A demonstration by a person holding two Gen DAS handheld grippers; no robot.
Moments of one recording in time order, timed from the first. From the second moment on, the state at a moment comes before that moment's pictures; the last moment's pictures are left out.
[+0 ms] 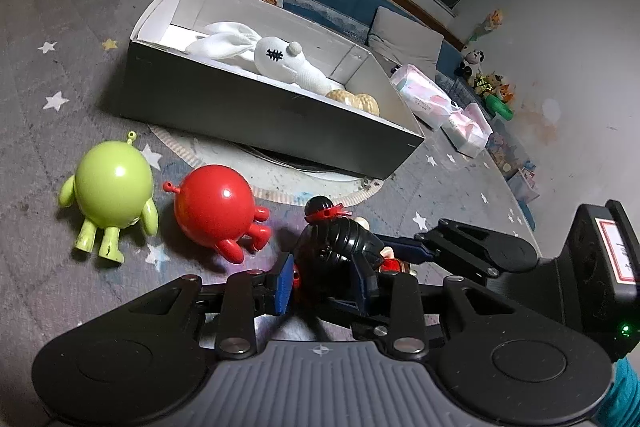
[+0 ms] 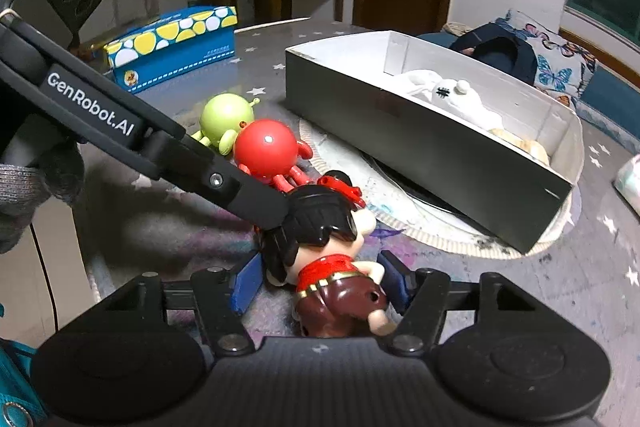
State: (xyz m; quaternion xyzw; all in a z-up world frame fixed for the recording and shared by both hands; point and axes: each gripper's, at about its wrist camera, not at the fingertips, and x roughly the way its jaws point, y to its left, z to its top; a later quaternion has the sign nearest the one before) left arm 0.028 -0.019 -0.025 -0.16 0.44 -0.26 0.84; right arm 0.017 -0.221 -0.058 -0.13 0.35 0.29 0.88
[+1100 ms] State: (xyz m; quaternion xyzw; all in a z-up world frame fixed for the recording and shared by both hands) left arm 0.028 -0.010 -0.038 -0.22 0.45 -0.27 0.82; right arm 0.021 -0.212 -0.057 -0.16 0.35 0.30 0.87
